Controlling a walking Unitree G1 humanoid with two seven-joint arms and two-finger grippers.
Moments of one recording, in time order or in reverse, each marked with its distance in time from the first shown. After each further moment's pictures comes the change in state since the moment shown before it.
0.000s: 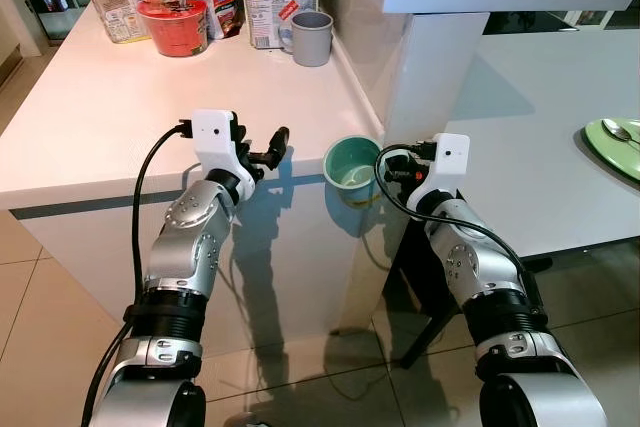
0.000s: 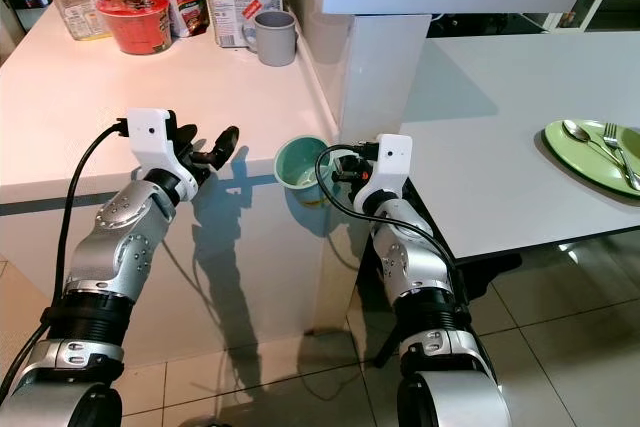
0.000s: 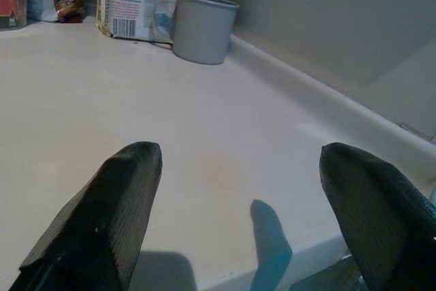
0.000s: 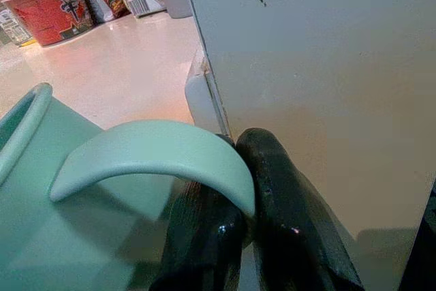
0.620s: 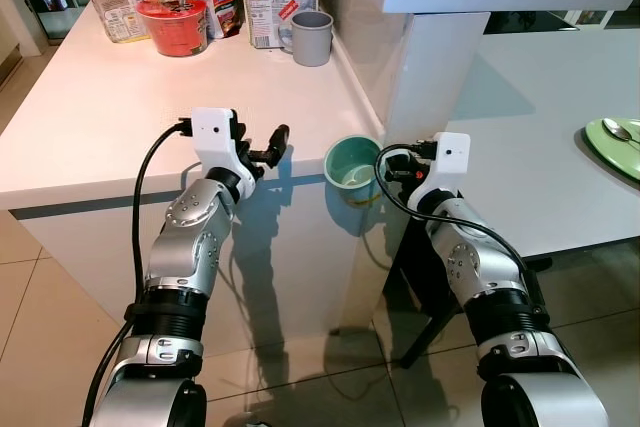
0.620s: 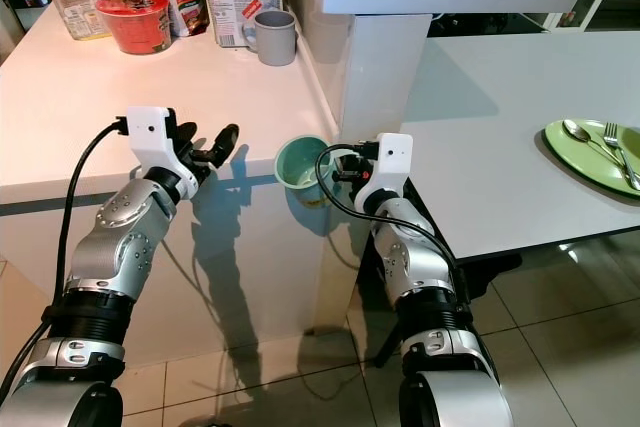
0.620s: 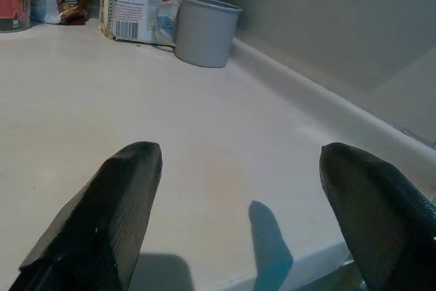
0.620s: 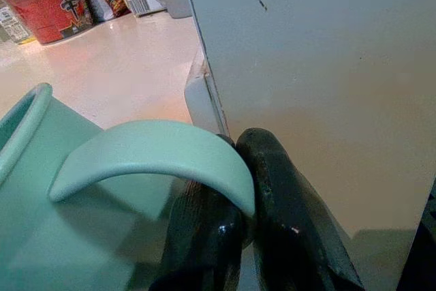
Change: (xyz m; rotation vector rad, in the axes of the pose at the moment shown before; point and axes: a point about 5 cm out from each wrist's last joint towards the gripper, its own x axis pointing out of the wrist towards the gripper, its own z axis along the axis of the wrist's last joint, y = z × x) left arm 0.000 0.001 0.001 -0.016 -0.011 0.005; right arm -0.002 -0.002 0.001 -0.016 -0.004 0.000
